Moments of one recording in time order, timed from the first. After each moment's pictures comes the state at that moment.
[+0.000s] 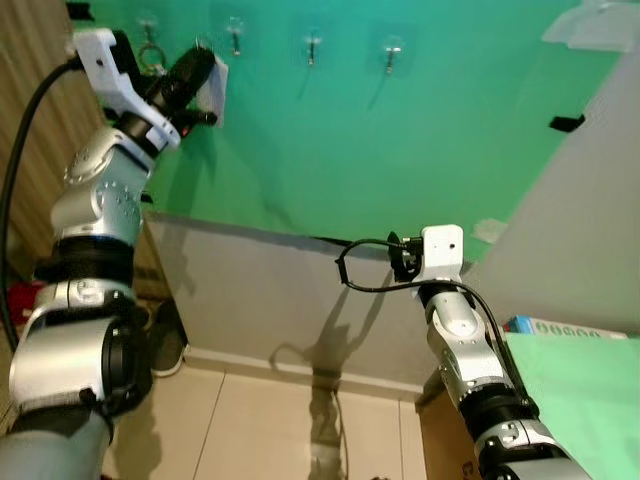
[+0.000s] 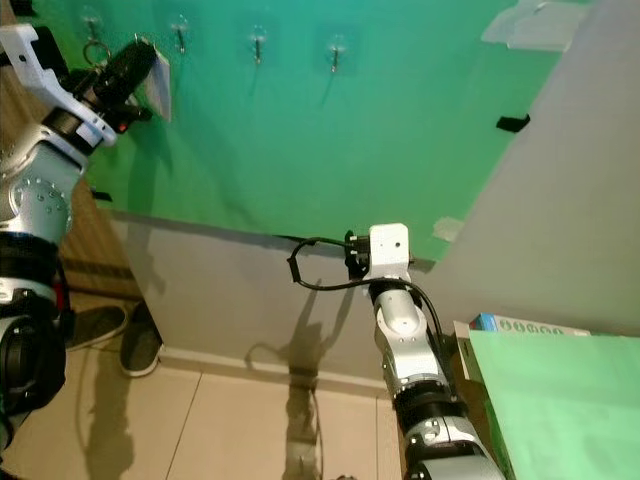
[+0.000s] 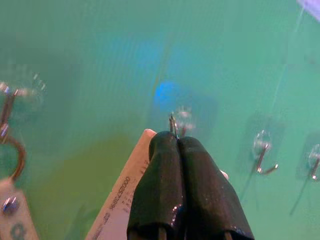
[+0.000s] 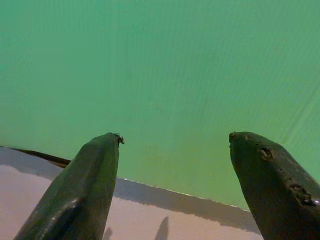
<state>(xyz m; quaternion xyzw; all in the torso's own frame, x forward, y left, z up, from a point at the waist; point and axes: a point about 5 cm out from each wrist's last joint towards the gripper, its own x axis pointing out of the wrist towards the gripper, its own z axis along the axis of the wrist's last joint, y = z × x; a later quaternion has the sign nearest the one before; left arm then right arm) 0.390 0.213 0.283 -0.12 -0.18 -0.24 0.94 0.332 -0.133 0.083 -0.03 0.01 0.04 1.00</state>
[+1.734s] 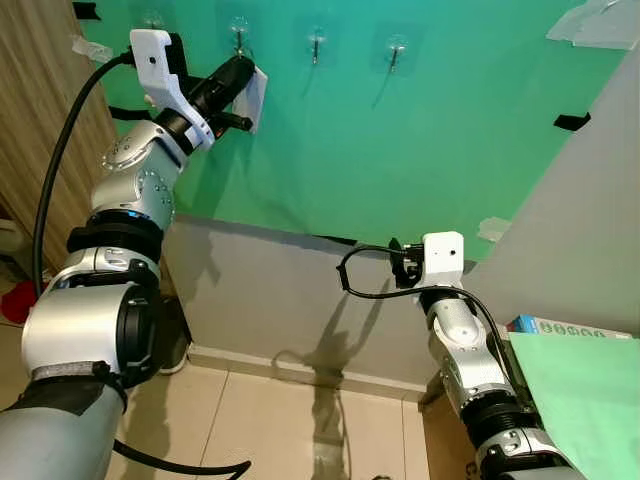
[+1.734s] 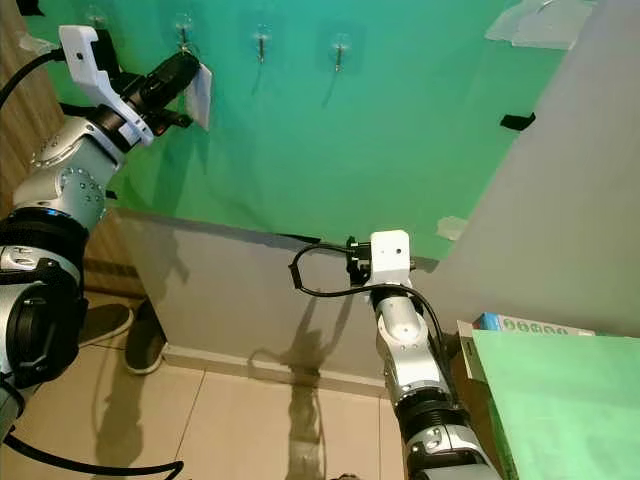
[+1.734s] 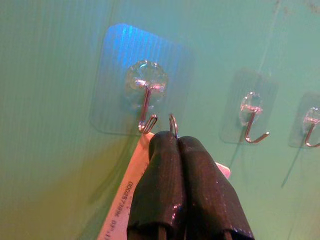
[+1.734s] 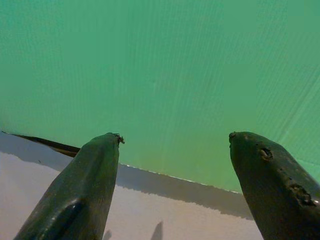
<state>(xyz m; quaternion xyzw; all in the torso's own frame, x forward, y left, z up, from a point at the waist) 0.406 0.183 0.274 -0.10 -0.14 -0.28 0.94 0.327 -0.135 0.076 -0.03 0.02 0.04 1.00</state>
